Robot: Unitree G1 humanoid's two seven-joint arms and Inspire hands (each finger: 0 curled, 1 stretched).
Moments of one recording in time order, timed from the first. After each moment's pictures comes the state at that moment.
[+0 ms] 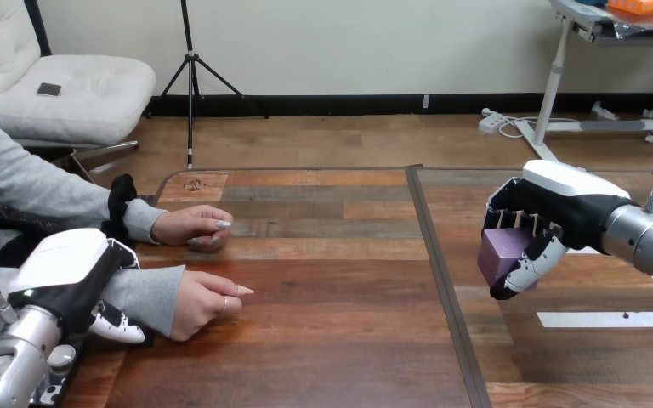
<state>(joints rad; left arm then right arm) -0.31 0.69 -0.25 0.77 0.68 -0.33 0.15 -0.67 -0.70 0.31 0.87 -0.51 -0.45 0.33</state>
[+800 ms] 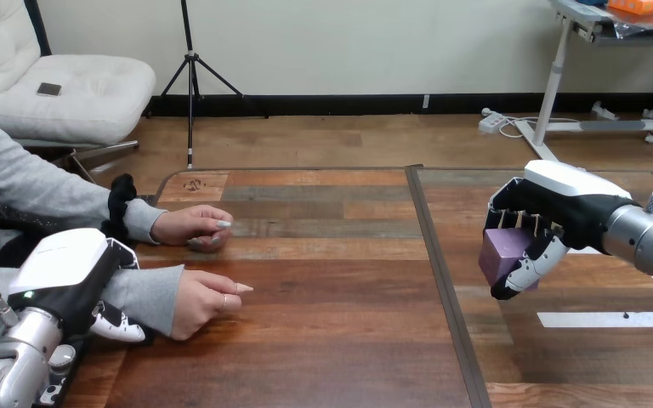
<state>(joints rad) -0.31 0.69 -0.26 0.78 0.68 -0.33 0.18 -0.67 -0.70 0.31 0.87 -0.51 -0.45 0.33</state>
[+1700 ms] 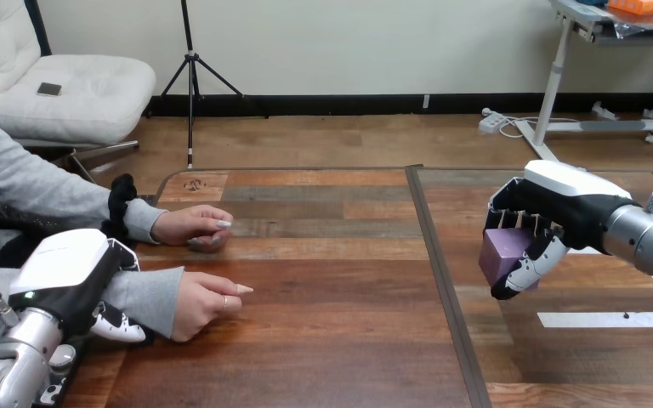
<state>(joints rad) -0.31 0.69 -0.26 0.78 0.68 -0.34 0.18 -0.67 -0.70 0.31 0.87 -0.51 -0.45 0.33</state>
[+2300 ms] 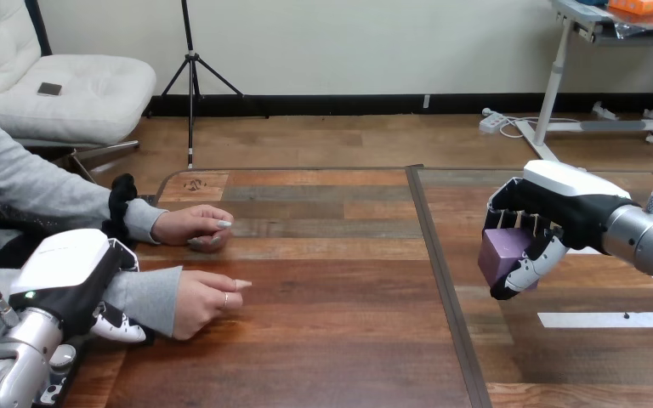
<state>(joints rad) -0.31 0.69 -0.26 0.78 0.68 -0.35 0.18 -0.67 -0.70 0.31 0.87 -0.51 -0.45 0.33</state>
